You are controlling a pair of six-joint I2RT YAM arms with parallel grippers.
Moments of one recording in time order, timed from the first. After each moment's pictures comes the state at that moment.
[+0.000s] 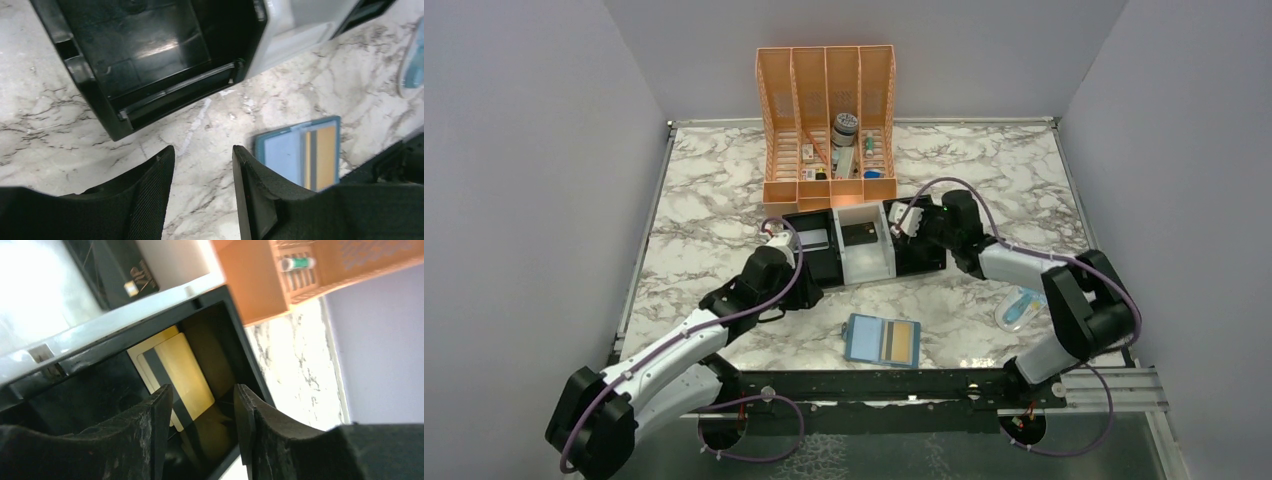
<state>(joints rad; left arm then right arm) -0.62 0.92 0.42 -0.22 0.06 -0.62 0.44 1.60 0.73 0.35 -0.29 -0.99</state>
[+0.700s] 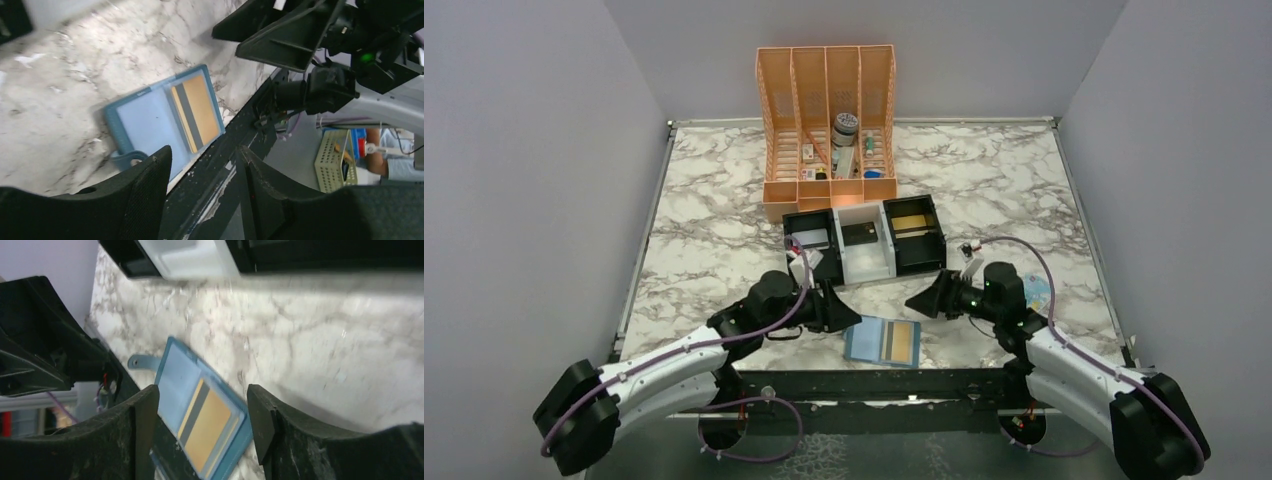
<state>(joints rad) -0.81 0.81 0.26 0.15 0.31 -0.90 0.44 0.88 0.19 0.24 -0.47 0.65</state>
